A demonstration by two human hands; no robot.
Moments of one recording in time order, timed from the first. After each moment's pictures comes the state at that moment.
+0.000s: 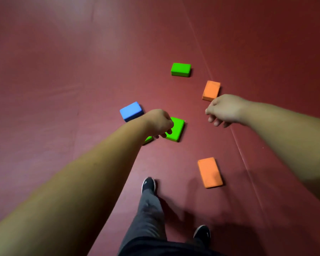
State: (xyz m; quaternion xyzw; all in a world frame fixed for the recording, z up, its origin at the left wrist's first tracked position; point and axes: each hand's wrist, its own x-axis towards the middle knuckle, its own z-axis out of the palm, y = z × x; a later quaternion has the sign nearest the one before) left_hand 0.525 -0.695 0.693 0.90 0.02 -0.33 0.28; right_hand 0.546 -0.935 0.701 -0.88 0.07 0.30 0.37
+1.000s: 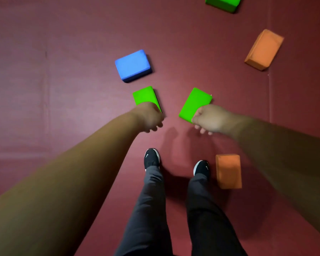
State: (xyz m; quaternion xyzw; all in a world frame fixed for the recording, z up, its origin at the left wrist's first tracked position) left_hand 0.796 -0.481 0.400 0.79 0.19 -0.47 0.35; right_hand 0.820 -0.693 0.370 -0.83 0.06 0.51 0.23
